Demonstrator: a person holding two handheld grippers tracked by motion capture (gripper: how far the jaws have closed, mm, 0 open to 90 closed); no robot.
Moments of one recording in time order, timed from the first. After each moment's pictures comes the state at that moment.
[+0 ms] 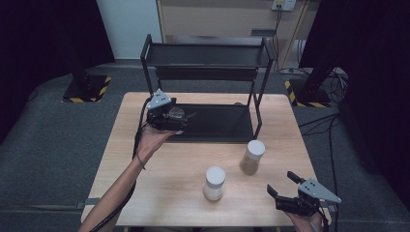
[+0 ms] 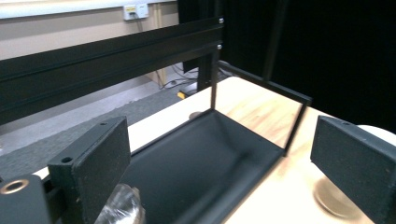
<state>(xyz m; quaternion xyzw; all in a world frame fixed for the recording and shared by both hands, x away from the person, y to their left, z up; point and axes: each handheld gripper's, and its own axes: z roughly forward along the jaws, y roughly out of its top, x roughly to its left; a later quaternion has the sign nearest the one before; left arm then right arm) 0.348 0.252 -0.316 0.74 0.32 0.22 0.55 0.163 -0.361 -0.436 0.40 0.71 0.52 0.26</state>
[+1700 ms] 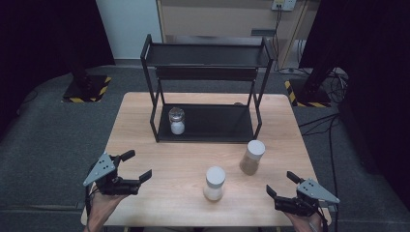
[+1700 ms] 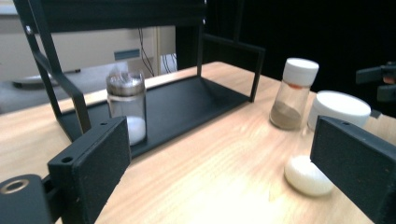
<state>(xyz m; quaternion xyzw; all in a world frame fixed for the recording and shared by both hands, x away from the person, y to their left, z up) 0.193 0.365 -0.411 0.71 0.32 0.22 0.59 0.161 -0.356 -0.433 0.40 0.71 0.51 0.27</state>
